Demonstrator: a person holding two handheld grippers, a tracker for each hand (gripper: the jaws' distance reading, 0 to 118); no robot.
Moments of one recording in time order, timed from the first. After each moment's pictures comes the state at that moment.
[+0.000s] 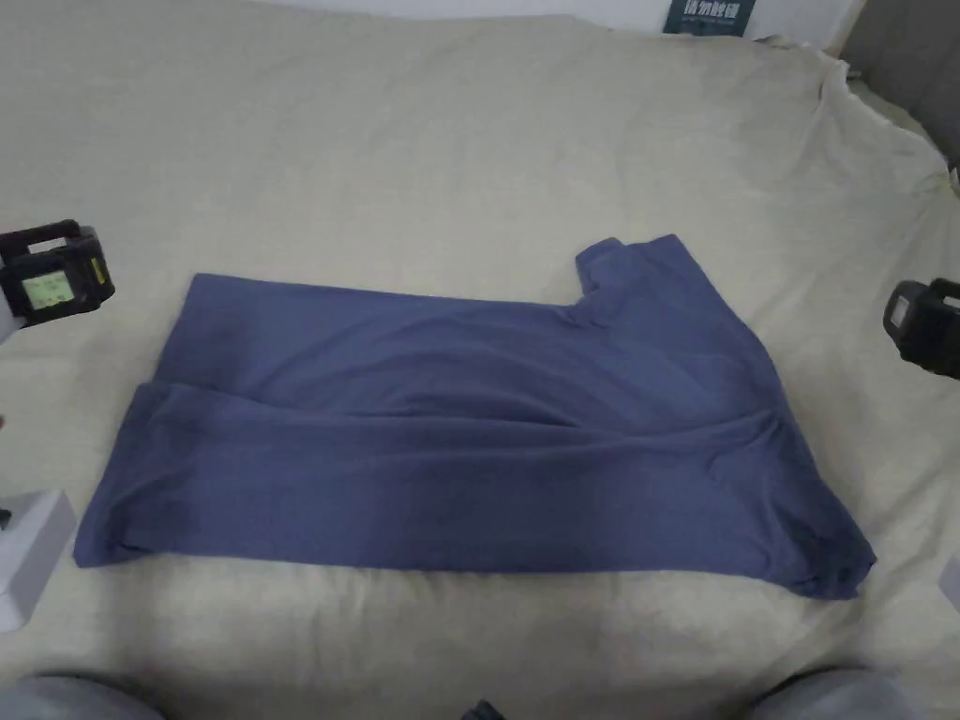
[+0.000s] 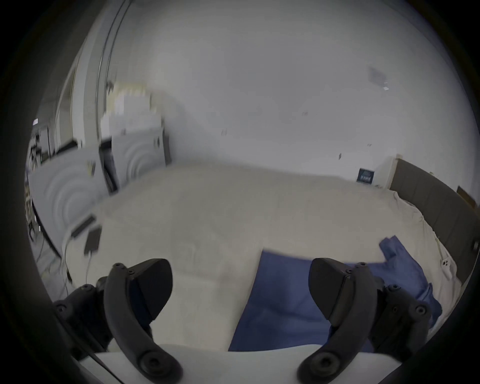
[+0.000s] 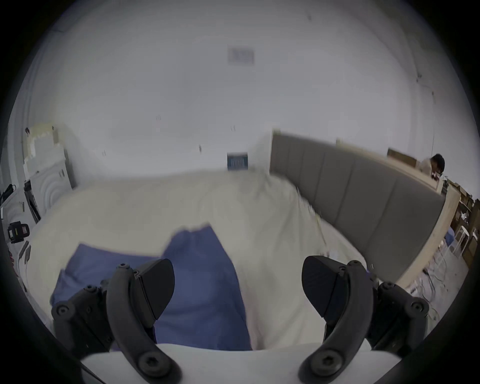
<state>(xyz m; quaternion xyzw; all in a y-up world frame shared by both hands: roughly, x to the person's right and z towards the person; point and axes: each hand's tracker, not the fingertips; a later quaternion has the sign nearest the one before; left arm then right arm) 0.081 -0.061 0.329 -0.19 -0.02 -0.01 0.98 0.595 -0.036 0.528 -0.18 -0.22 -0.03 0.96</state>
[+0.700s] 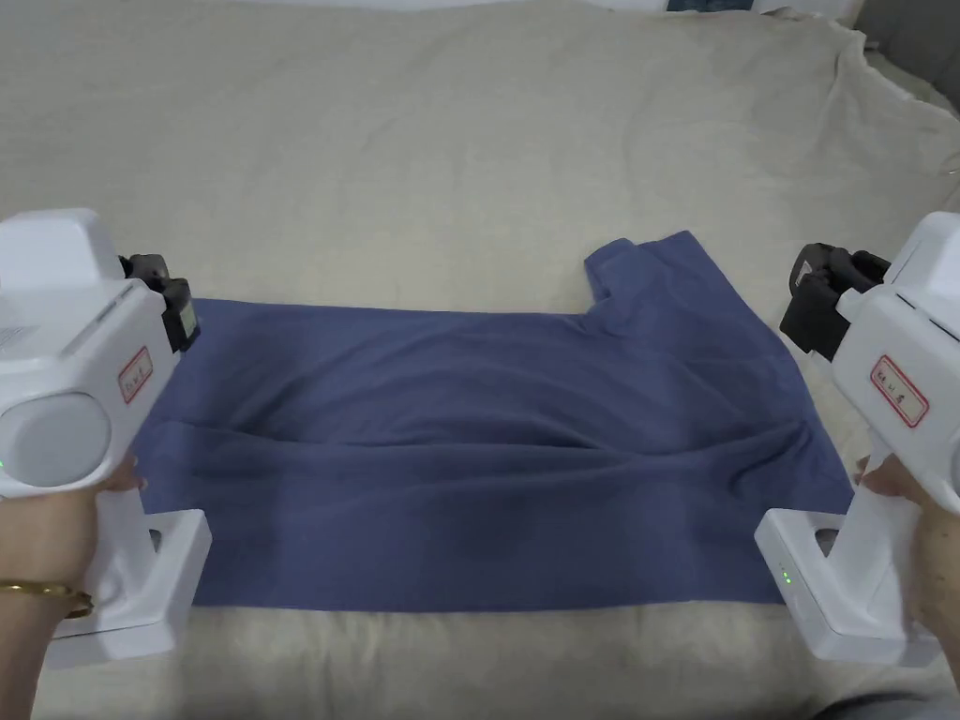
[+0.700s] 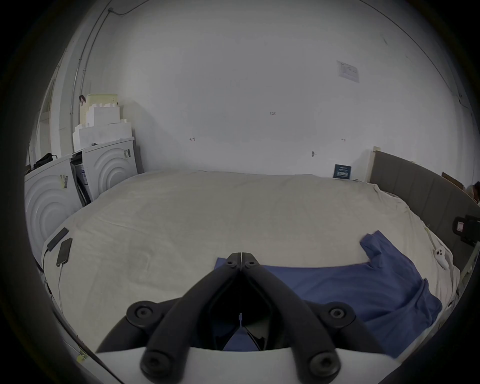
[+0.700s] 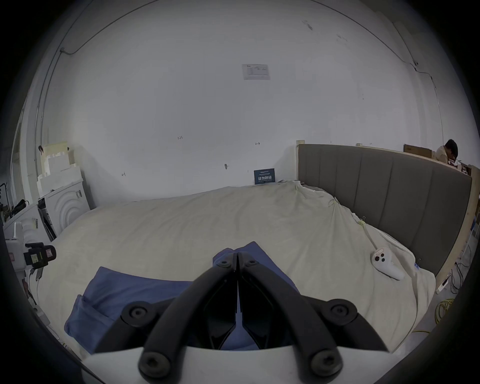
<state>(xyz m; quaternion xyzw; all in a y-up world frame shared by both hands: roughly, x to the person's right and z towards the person) 0.144 -0.097 0.296 -0.20 -0.07 -0.01 0.98 0.549 -0.084 0.453 -0.15 -0.17 -0.07 0.97</state>
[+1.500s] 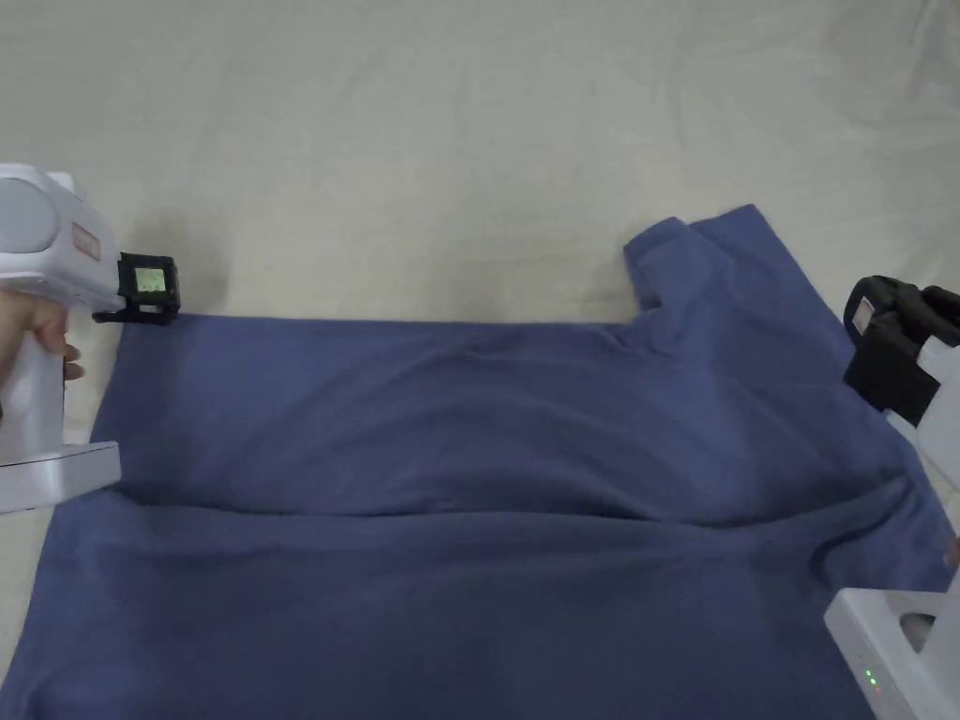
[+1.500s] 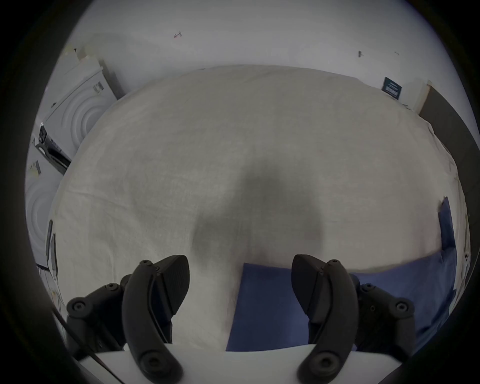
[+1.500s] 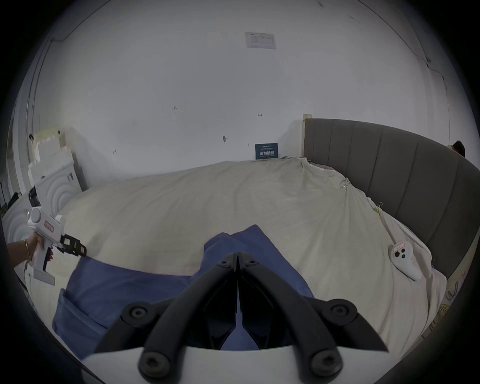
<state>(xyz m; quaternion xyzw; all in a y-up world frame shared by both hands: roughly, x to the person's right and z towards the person) 0.146 -0.201 0.040 -0.51 -0.03 -0.07 0.86 0.578 -0.126 0.374 -0.23 -0.17 -0.07 0.96</state>
